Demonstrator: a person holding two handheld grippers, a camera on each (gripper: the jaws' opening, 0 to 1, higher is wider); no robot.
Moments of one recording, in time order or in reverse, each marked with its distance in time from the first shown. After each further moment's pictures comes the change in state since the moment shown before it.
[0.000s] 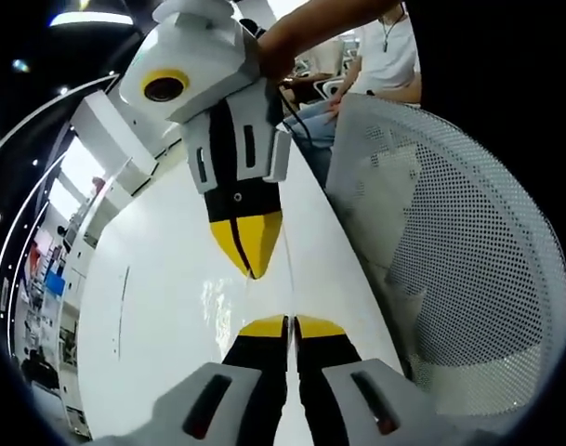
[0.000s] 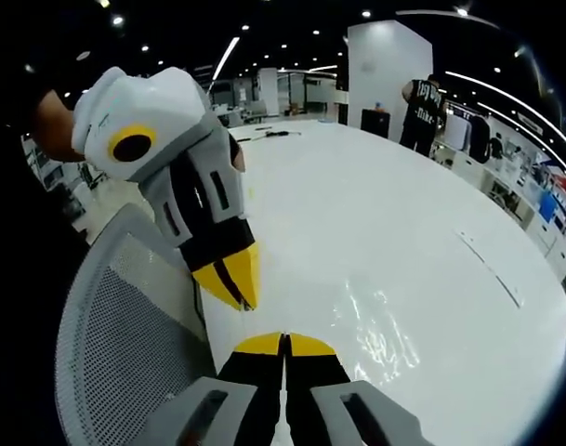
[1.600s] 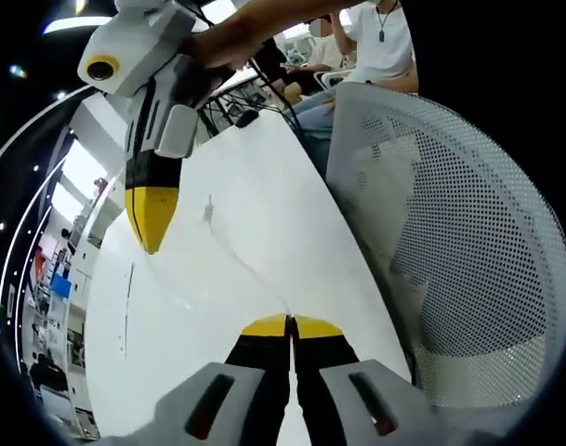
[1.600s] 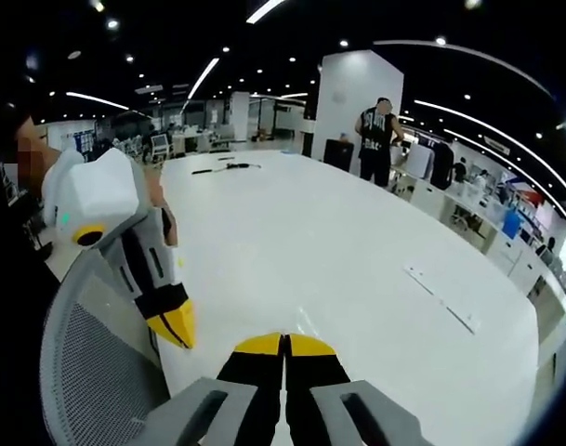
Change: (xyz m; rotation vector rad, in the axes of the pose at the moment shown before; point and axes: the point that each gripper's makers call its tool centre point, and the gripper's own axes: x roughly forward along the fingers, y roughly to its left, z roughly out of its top) left arm -0.003 -0.001 -0.008 0.020 0.037 0.020; right arm -0.032 -0.055 0.053 -0.017 -0.134 -0.200
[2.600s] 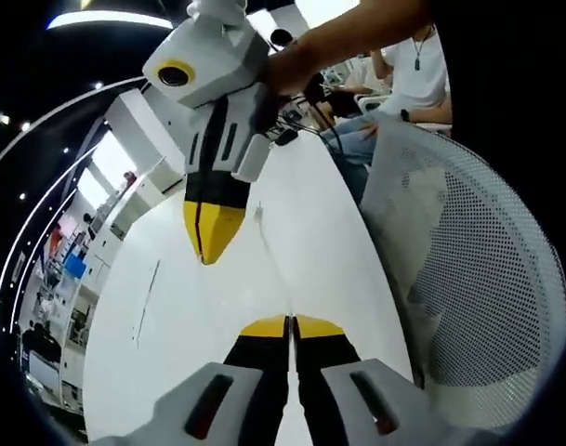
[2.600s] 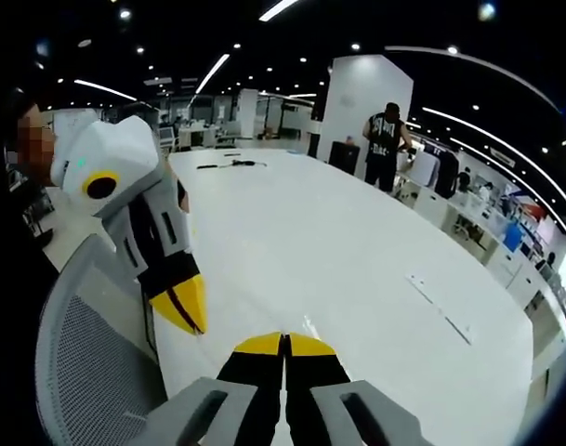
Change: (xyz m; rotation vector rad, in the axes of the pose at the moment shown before) left arm -0.024 0.031 0.015 -0.136 -0.113 0.118; right arm 0.007 0.009 0.002 -0.061 0.013 0.007
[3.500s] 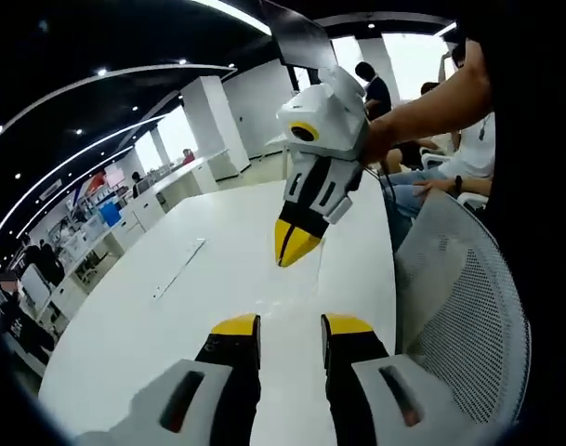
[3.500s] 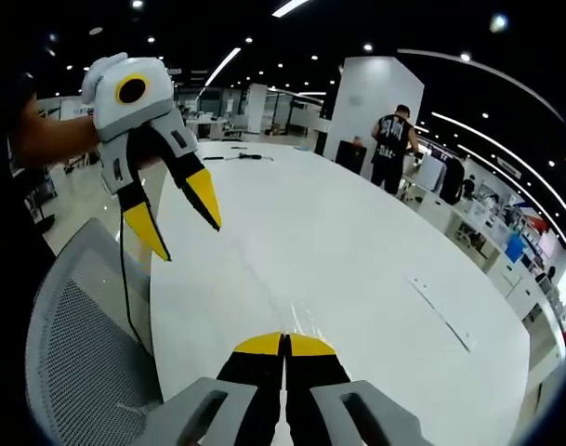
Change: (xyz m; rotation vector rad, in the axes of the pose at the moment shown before) left arm -0.068 0.030 0.001 -0.329 -0.101 0.218; right arm 0.012 0.000 -0.010 -0.051 0.017 0.004
